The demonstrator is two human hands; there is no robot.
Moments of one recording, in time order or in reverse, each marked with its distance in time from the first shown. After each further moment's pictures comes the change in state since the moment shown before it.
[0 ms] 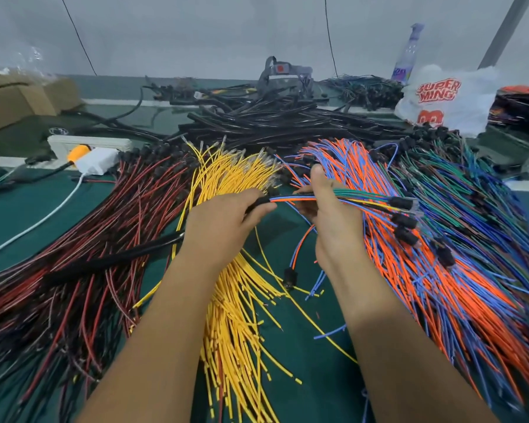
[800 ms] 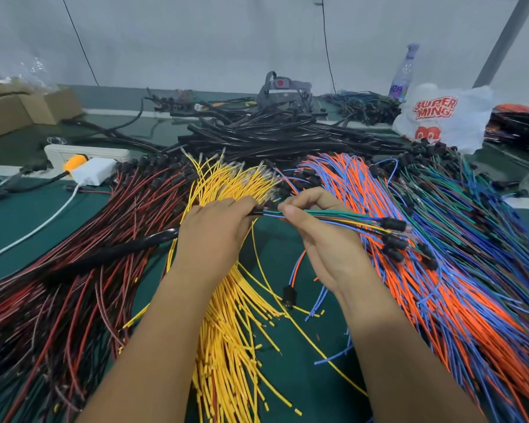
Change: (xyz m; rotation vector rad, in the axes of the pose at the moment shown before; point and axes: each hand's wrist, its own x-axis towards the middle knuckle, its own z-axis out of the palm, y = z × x) left_hand 0.003 -0.005 0.001 0.126 -0.003 -0.006; right_hand 0.000 0.000 -0.011 0.135 -0.494 -0.100
